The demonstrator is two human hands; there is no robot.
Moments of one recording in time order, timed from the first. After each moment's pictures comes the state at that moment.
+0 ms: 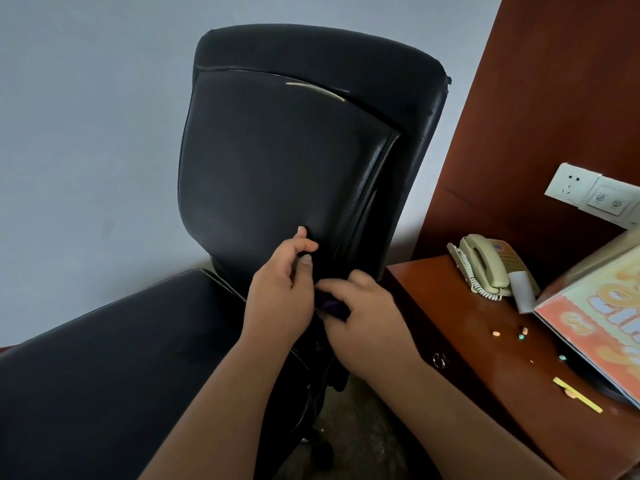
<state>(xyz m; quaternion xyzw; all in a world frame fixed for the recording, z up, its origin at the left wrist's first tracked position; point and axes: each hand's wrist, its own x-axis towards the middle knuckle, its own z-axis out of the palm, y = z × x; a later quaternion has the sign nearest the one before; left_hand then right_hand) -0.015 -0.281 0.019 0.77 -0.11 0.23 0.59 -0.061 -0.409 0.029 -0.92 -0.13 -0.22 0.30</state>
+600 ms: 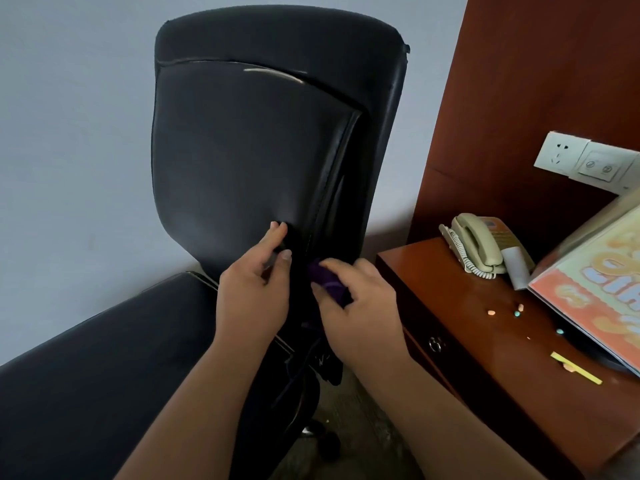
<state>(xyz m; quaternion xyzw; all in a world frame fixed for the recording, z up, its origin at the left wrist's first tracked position) -0.017 -0.285 0.021 0.79 -0.08 0.25 0.55 -0.056 -0.424 0.012 -0.86 -0.06 -0.30 0.41</state>
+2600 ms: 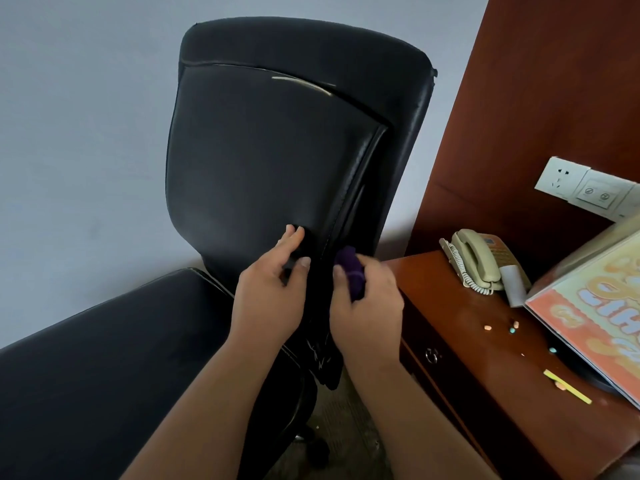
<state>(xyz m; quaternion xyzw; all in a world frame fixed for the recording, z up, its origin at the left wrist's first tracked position) -0.019 -0.284 0.023 0.81 -0.10 0.23 0.52 -0.042 -0.408 0.006 -0.83 0.04 -0.38 0.40</state>
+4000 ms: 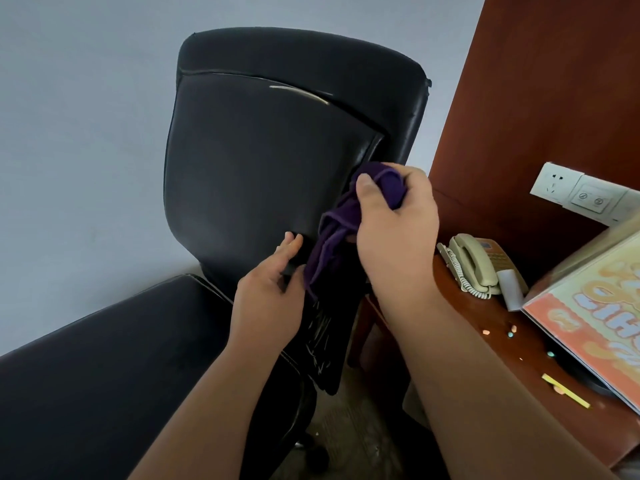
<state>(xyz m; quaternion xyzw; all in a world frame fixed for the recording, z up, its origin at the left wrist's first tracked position) -0.016 -0.282 0.019 0.79 -0.10 0.22 0.57 -0.020 -0.416 0.111 -0.68 -0.01 -0.41 0.61</state>
